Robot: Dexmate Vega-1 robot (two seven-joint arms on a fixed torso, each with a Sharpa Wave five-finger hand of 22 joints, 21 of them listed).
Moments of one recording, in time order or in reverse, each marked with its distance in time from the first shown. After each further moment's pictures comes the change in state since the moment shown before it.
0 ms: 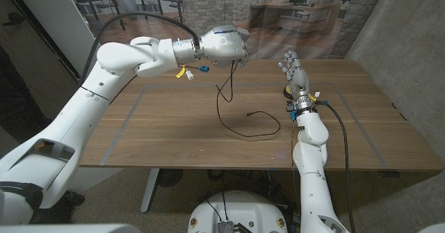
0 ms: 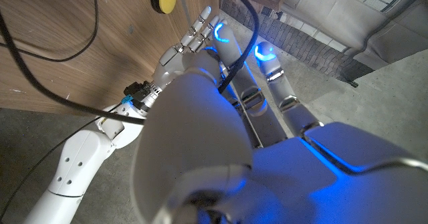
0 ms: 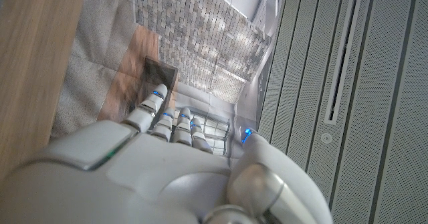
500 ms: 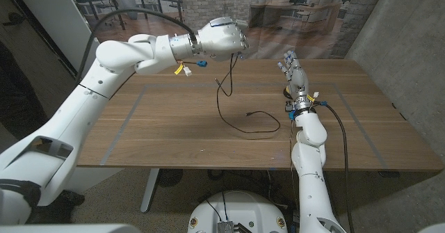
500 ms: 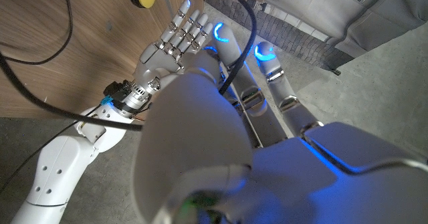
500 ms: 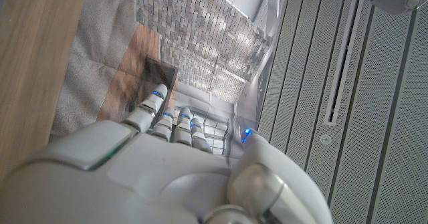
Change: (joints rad) left arm -0.019 0.018 0.016 0.021 0.041 0.050 0.118; left_hand 0.000 0.000 -0.004 0.004 0.008 0.005 0.002 -0.014 0.000 0.006 0.006 -0.004 0.000 0.009 -0.002 -0.008 0.000 0.000 0.000 0.007 -0.007; right arm -0.020 0.012 -0.015 -0.019 -0.028 0.007 -0.035; right_hand 0.000 0.000 -0.001 -0.007 0.000 0.000 0.000 0.000 0.000 0.000 0.000 0.000 0.000 0.000 0.000 0.000 0.000 0.000 0.000 0.000 0.000
